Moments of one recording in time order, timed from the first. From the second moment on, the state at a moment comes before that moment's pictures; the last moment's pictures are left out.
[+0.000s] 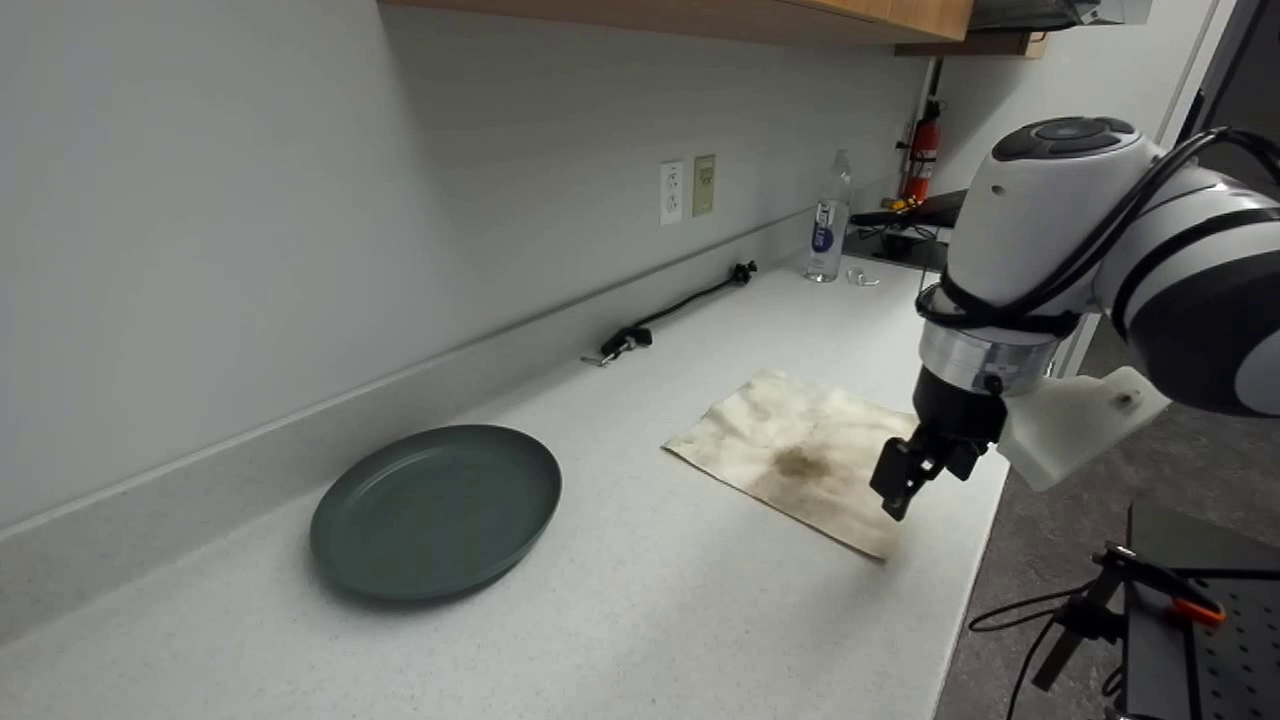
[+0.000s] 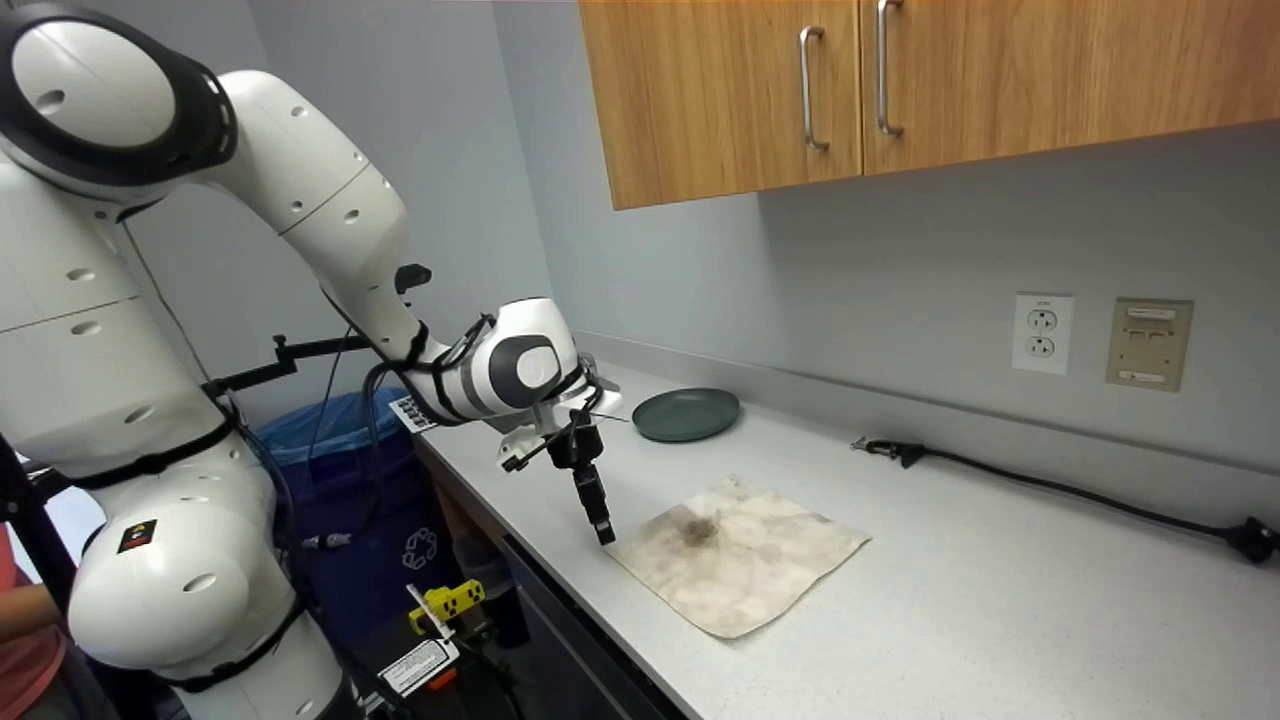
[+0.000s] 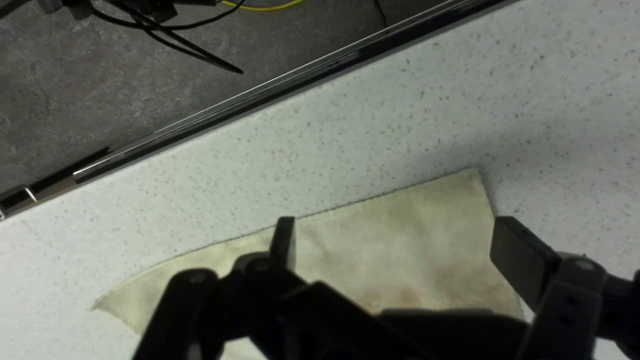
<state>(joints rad) -0.07 -0.09 0.27 -2.70 -0.35 2.61 0.88</state>
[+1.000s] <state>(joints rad) 0.01 0.16 0.14 -2.53 -0.38 2.62 1.06</state>
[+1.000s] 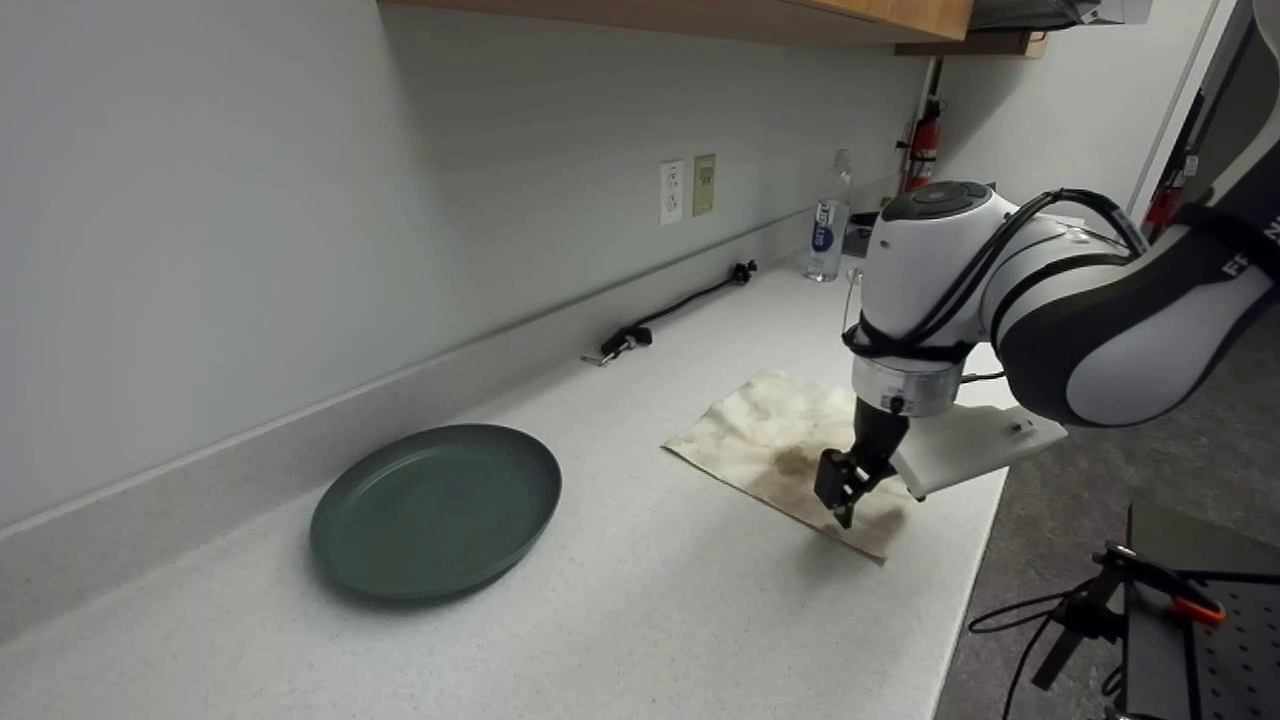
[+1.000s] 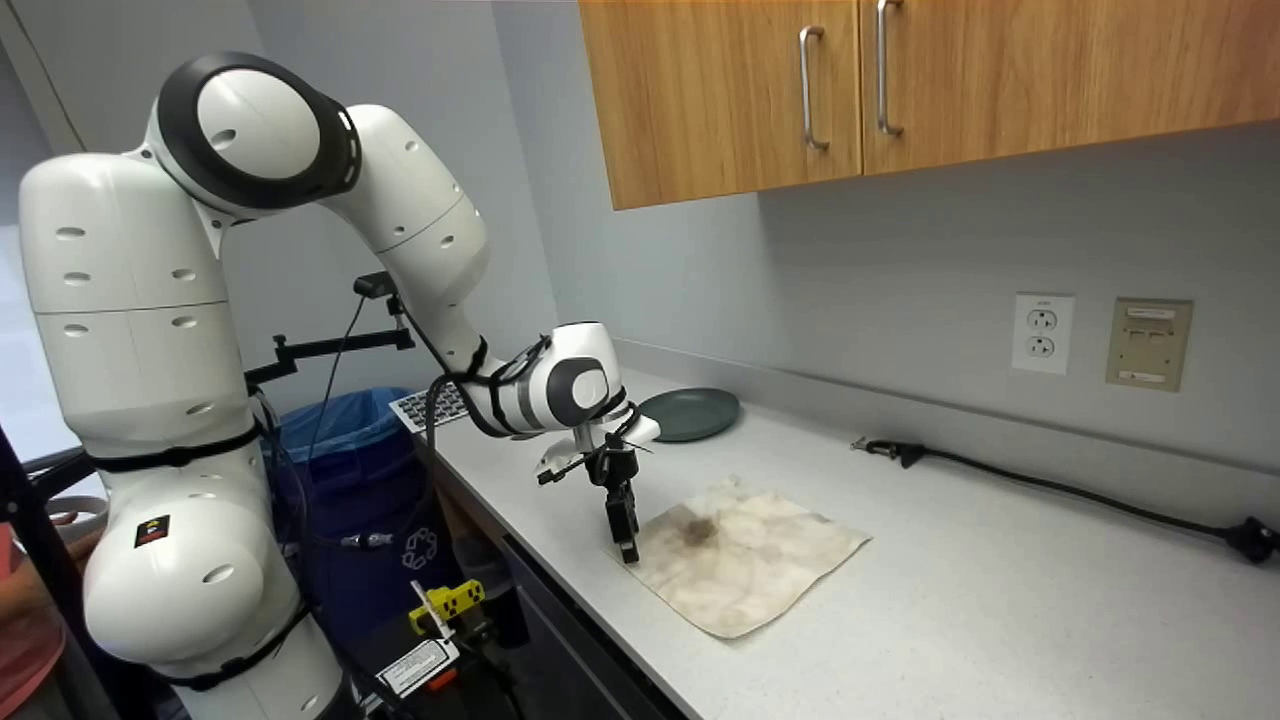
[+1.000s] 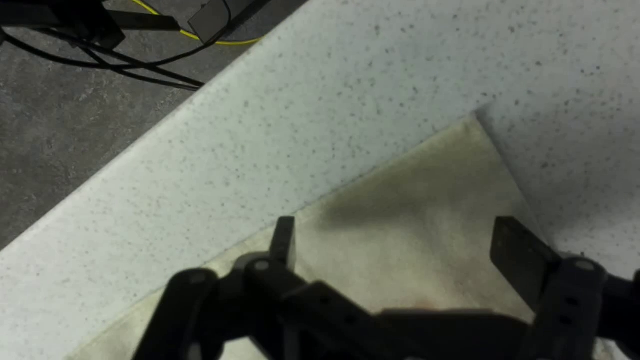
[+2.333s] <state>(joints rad) 0.07 0.22 0.07 -2.53 -0.14 2.77 0.91</state>
